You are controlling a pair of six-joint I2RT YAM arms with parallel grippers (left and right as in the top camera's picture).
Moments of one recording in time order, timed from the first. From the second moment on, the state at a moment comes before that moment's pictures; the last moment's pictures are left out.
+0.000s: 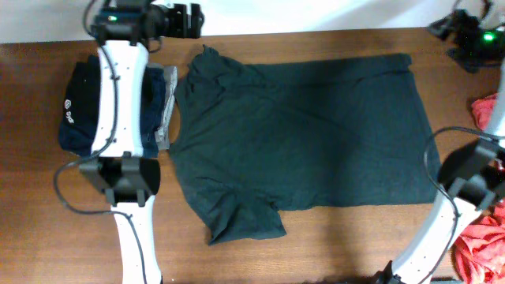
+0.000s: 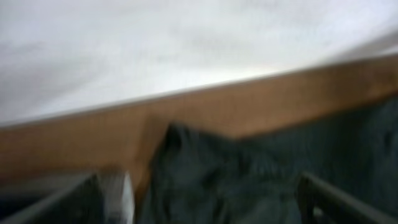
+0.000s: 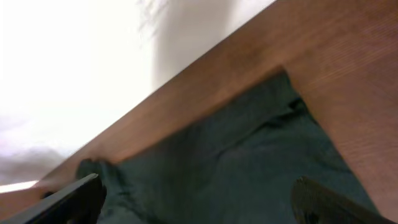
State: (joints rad) left arm -0.08 2.41 2.75 -1.10 0.25 0.02; right arm -0.52 2.40 2.59 -1.17 -0.68 0.24
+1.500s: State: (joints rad) left arm -0.06 1.29 0.88 -1.21 0.48 -0.12; right arm -0.72 1.83 1.68 -1.44 -0.42 0.12
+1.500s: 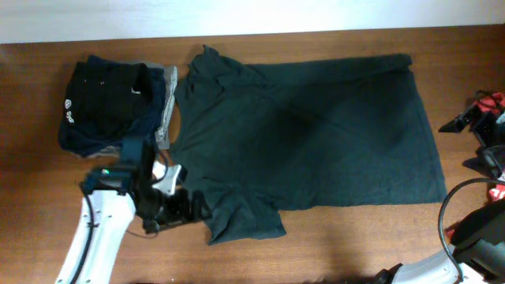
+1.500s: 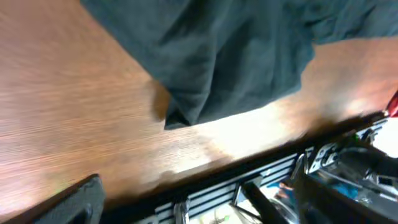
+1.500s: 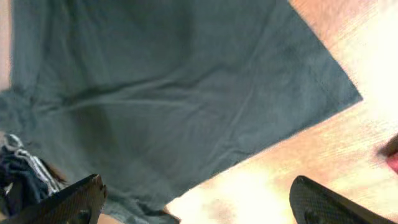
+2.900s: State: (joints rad) left arm -0.29 1.48 0.72 -0.89 0.43 -0.50; right arm -0.74 1.83 1.19 -0.98 -0.04 0.43
